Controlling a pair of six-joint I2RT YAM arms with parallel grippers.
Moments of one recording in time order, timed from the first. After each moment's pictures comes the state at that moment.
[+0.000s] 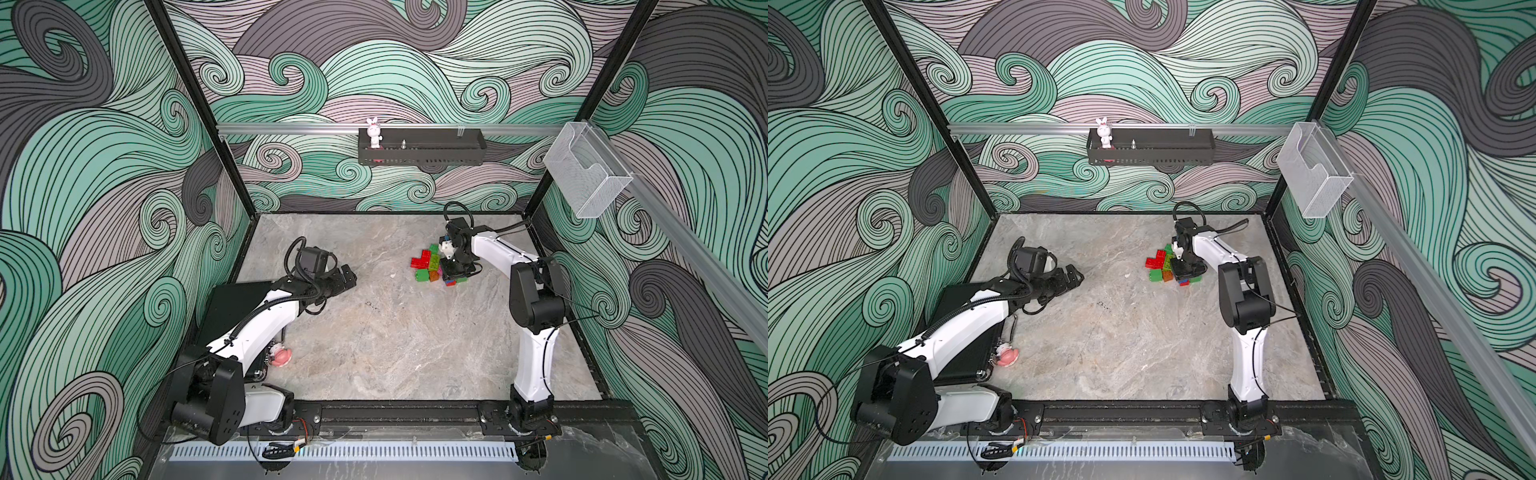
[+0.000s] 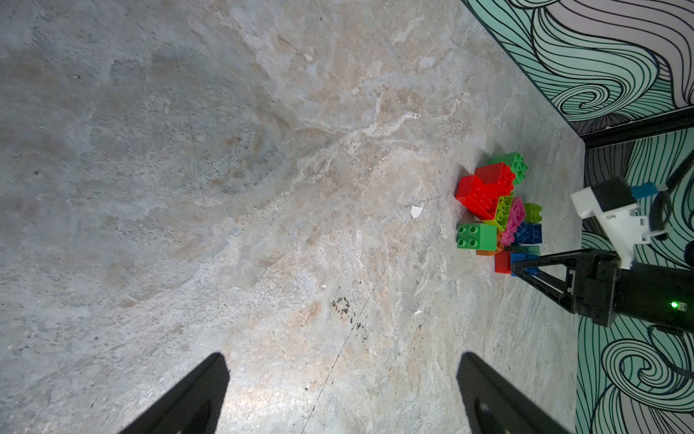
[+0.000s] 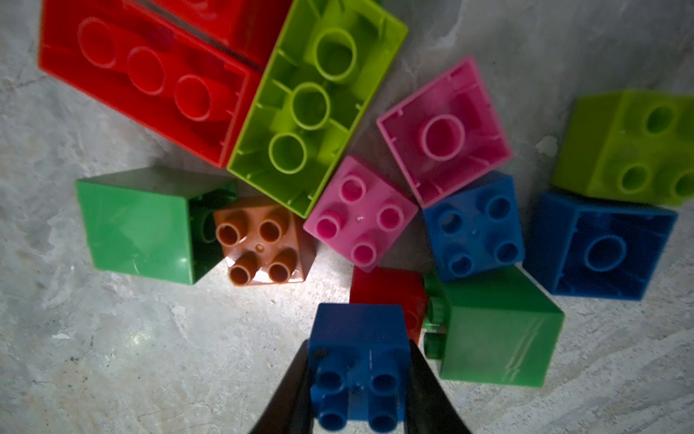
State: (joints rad) left arm -0.31 1.31 0.87 -0.42 0.16 -0.72; right arm 0.27 2.08 1.61 -0.94 -0.07 -0.04
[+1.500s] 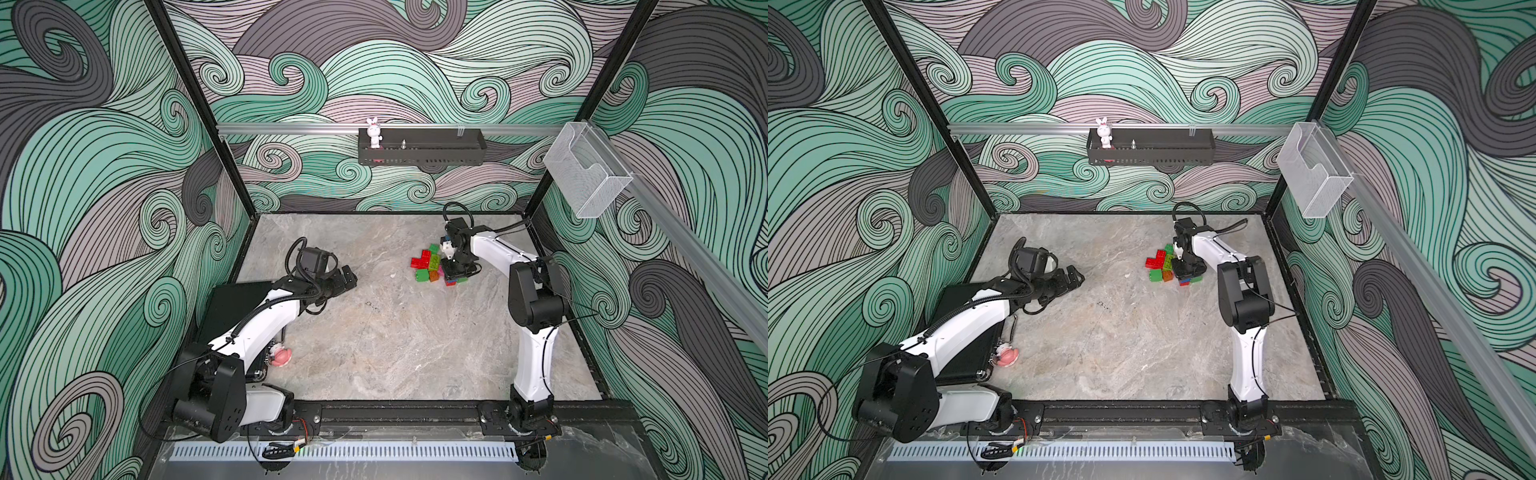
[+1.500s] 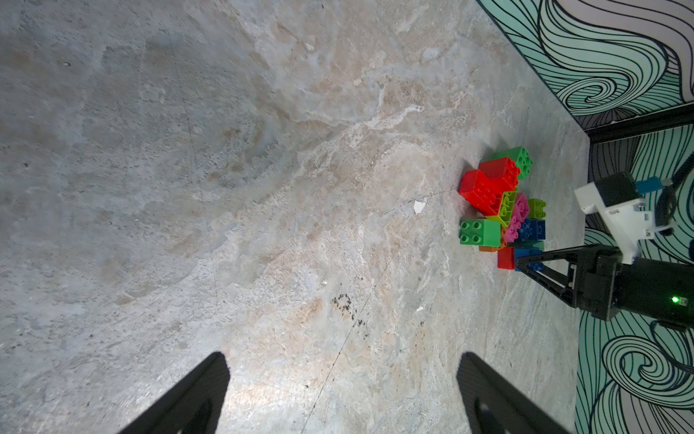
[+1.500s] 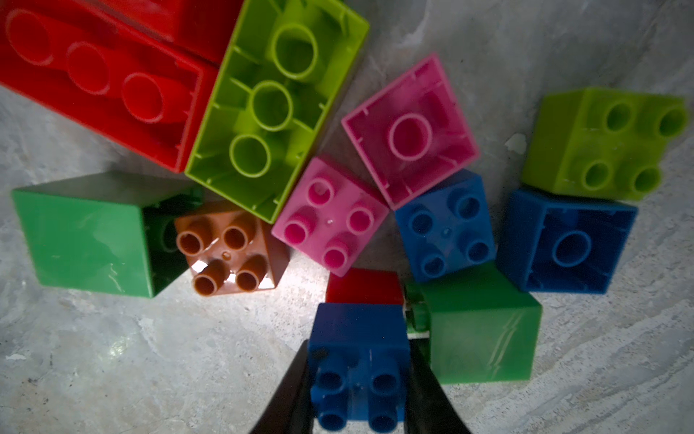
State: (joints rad) left arm -0.31 1.32 0.87 -0.42 0.17 -0.72; right arm 0.27 2.09 1.61 -0.94 -0.01 -0.04
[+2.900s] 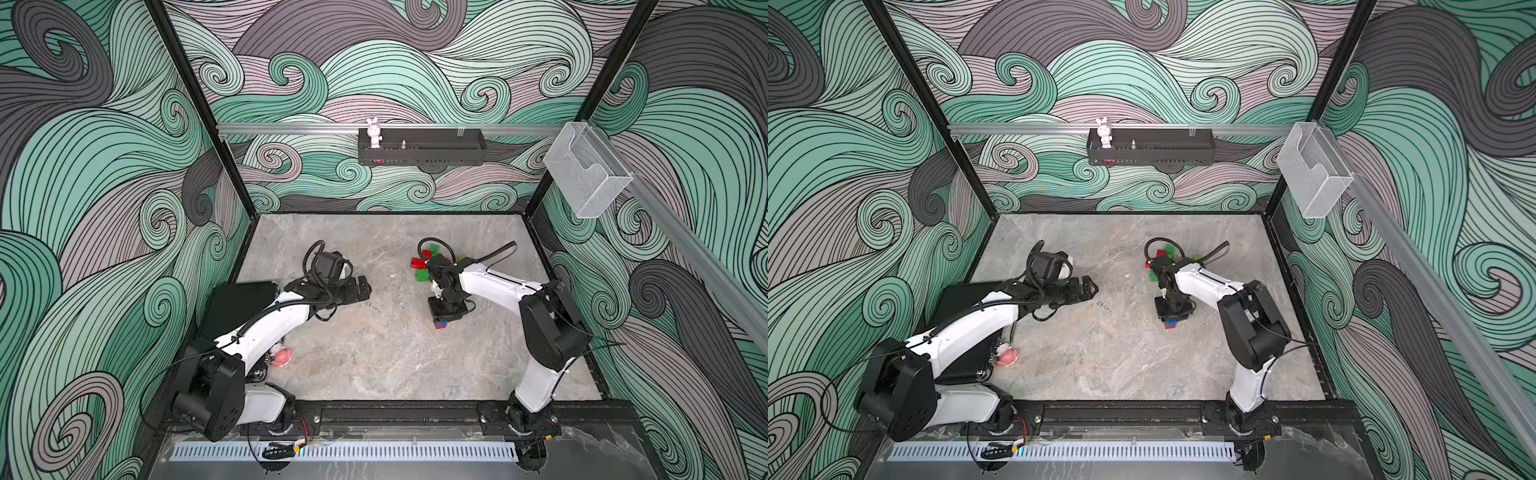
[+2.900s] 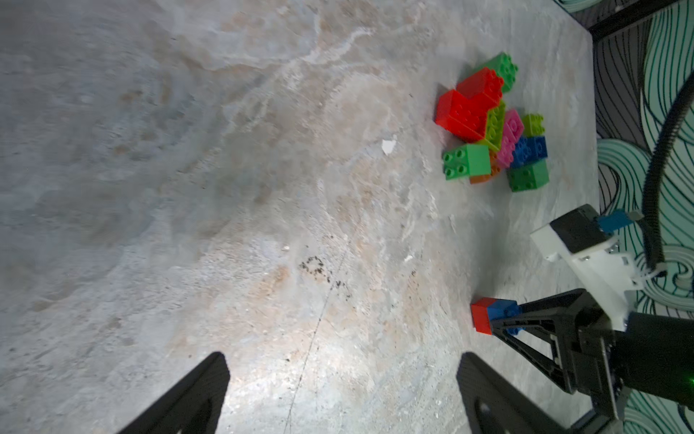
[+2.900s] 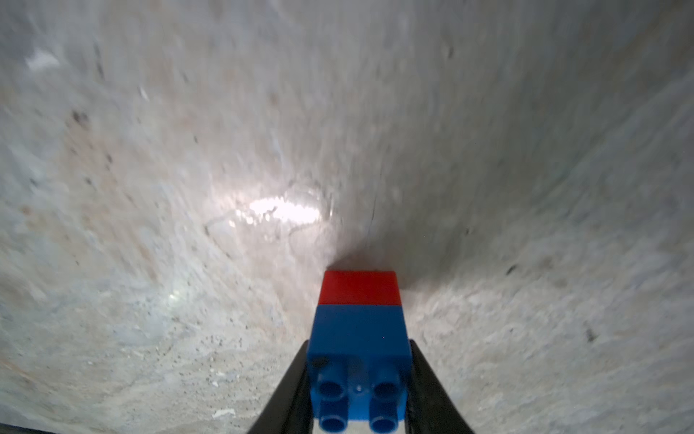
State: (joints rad) left arm -0.48 1.33 0.87 -0.43 0.17 -0.59; right arm 0.56 1.77 1.14 -0.97 -0.08 0.37
